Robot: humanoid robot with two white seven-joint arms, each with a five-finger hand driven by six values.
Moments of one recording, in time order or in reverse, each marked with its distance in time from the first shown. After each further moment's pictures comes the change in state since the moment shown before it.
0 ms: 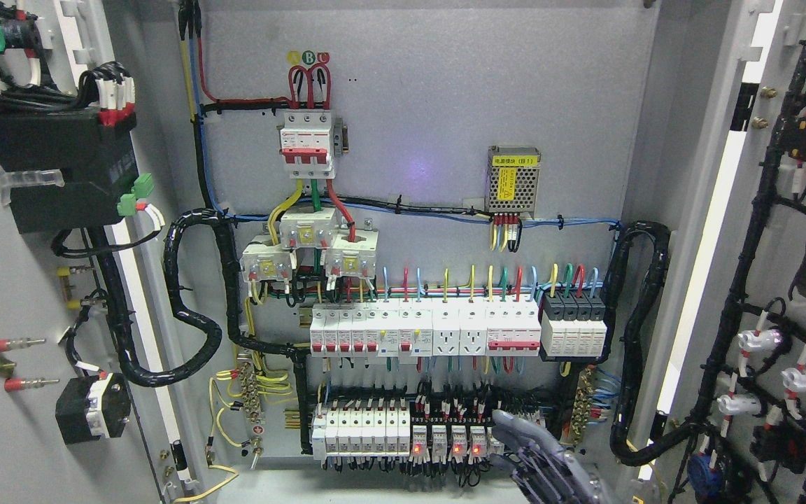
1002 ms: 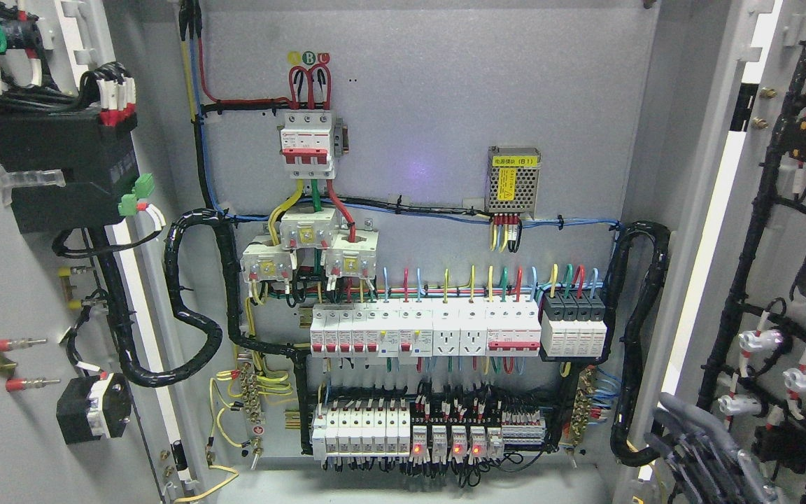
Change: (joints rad) left arm 0.251 0.142 -0.075 -0.811 -0.093 -0.140 0.005; right arm 0.140 -0.029 -0.300 -0.029 -0.052 -0.095 0.007
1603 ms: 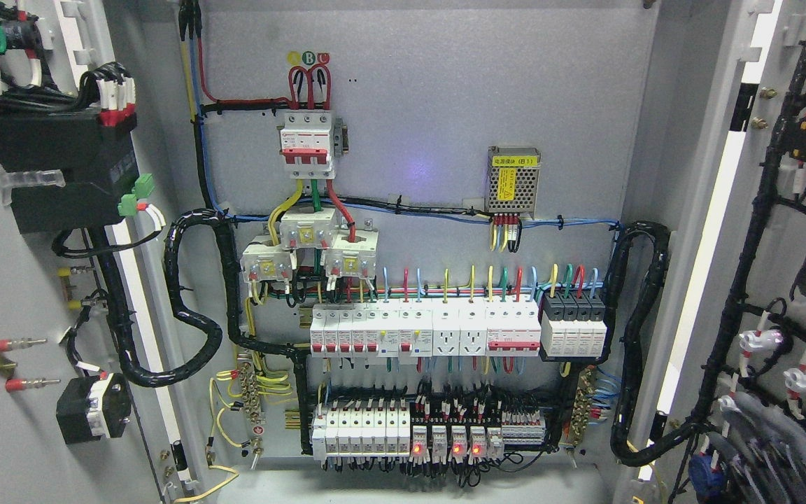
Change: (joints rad) left arm 0.039 0.049 0.011 -0.343 0.005 -0.095 -0.008; right arm 0.045 -0.008 -0.061 -0.007 -0.024 -0.072 -0.001
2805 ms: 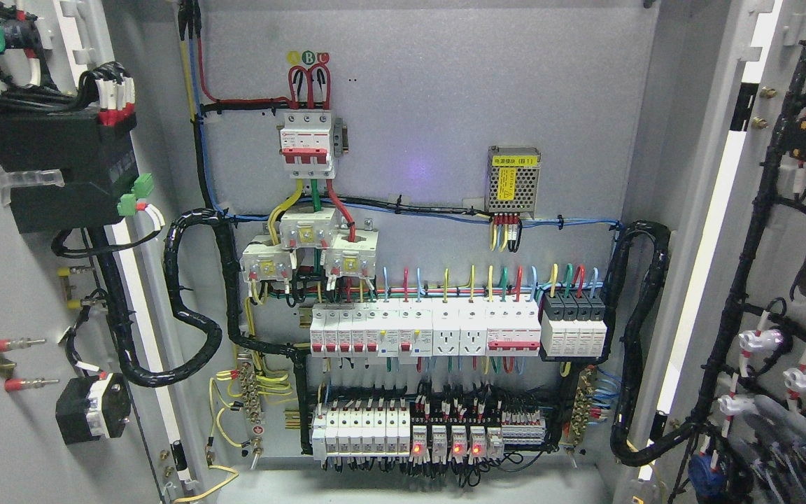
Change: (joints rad) left arm -0.265 0.055 0.021 -0.431 -0.012 0.039 0.003; right arm 0.026 -0.004 -0.026 -0.003 -0.004 -0.015 0.017
